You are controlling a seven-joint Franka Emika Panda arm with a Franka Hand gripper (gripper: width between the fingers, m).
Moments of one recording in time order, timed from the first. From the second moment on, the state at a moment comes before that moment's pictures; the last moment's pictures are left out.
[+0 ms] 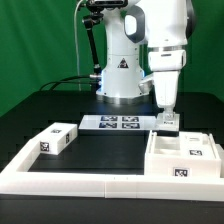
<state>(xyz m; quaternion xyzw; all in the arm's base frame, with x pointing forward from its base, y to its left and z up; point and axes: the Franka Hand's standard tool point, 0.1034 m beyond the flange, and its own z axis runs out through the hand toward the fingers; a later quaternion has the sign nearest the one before) 0.399 0.096 0.045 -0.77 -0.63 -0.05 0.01</state>
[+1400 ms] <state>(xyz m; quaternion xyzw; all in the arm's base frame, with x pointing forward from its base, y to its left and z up) 0.447 0.086 0.051 -0.78 -0.63 -0.04 0.01</state>
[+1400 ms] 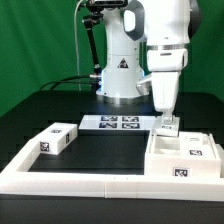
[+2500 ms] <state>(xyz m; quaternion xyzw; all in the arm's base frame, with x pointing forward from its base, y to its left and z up) 0.454 0.091 0.054 -0.78 -0.62 -0.06 0.00</state>
